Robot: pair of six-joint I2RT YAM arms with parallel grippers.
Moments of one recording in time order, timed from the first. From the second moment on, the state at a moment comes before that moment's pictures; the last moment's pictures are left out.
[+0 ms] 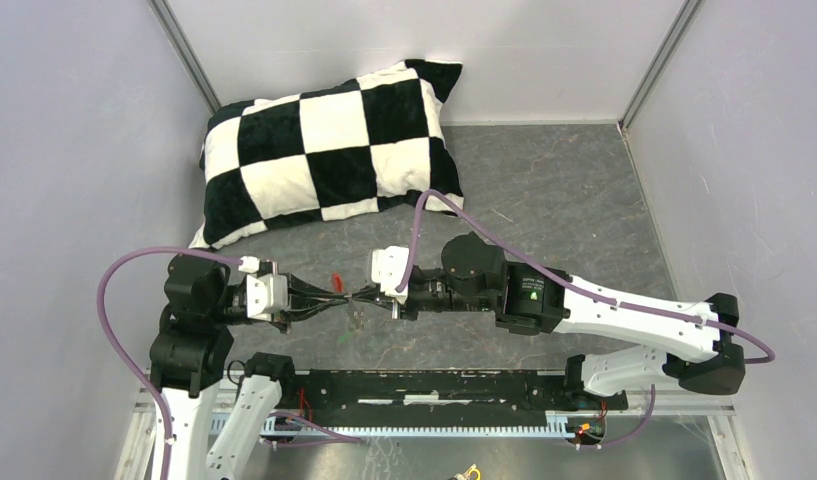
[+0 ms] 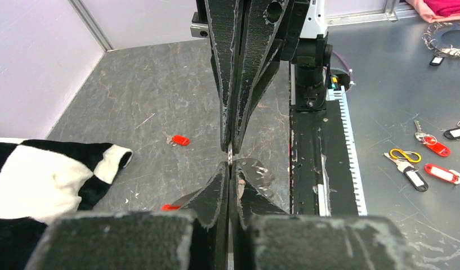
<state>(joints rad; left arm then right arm) -0.12 0.50 0.99 -0.73 1.29 0.45 1.33 1.26 1.29 -0.19 -0.16 -0.26</state>
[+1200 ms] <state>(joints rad) -0.12 0.53 0.94 -0.56 1.30 0.21 0.44 1.15 0.53 0.04 -0.14 -0.29</state>
